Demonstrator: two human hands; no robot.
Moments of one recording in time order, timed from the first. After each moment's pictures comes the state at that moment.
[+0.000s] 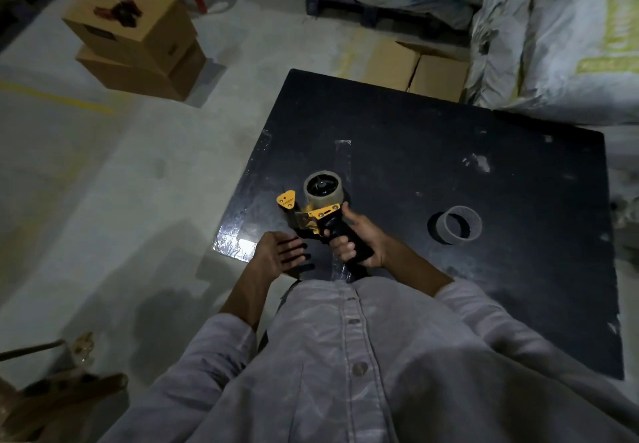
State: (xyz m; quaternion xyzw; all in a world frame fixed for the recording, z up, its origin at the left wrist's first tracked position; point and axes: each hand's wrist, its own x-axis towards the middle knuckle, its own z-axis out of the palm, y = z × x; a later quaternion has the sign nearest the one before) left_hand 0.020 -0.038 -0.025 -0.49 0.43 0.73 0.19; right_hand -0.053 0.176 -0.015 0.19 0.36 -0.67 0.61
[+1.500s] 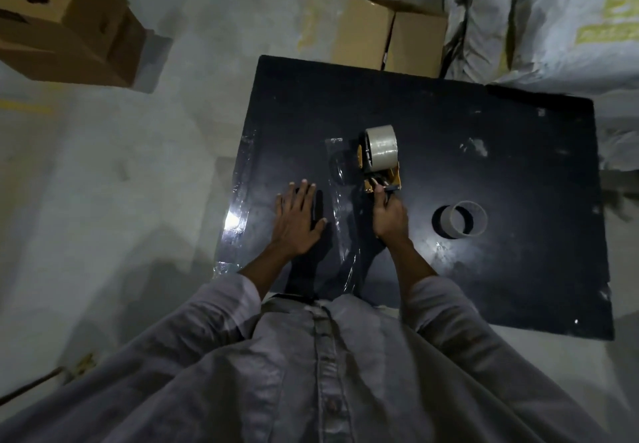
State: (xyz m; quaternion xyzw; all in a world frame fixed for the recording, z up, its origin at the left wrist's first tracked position) left_hand -0.088 -0.042 -0.035 0.04 0.95 0.14 0.26; right_hand -0.108 0.178 -0.023 0.27 0.84 -0.41 0.21
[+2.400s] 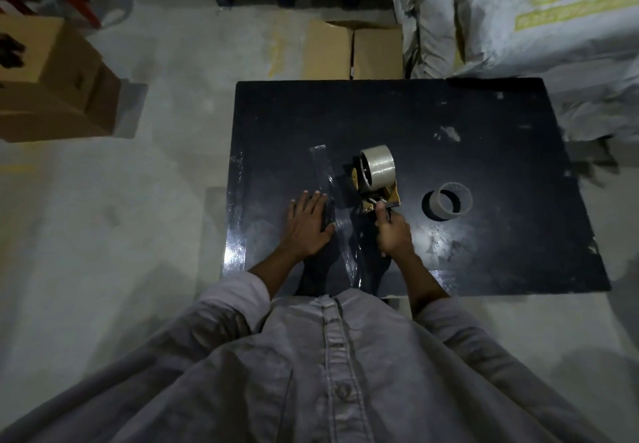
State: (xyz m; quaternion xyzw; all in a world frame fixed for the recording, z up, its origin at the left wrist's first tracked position) left_hand -0.090 -0.025 -0.018 0.15 0.94 0.14 0.26; right_hand -0.047 0.186 -0.022 0.33 0.79 -0.48 0.16
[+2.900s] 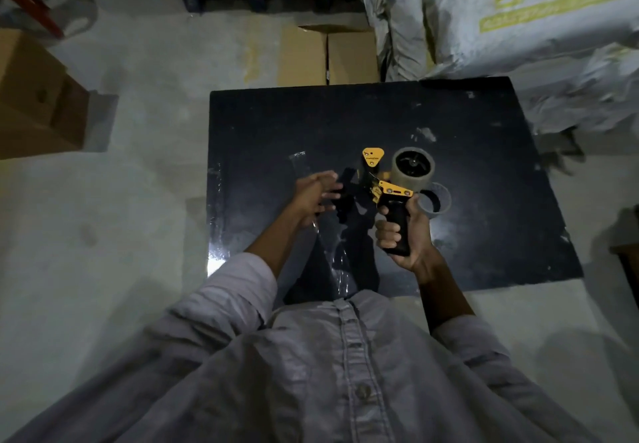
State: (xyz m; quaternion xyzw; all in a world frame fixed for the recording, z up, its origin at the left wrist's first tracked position) left_hand -0.156 0.037 0.013 -0.20 0.62 0.69 0.33; right_hand -0.037 0.242 0.002 0.32 0.29 -0.88 0.20
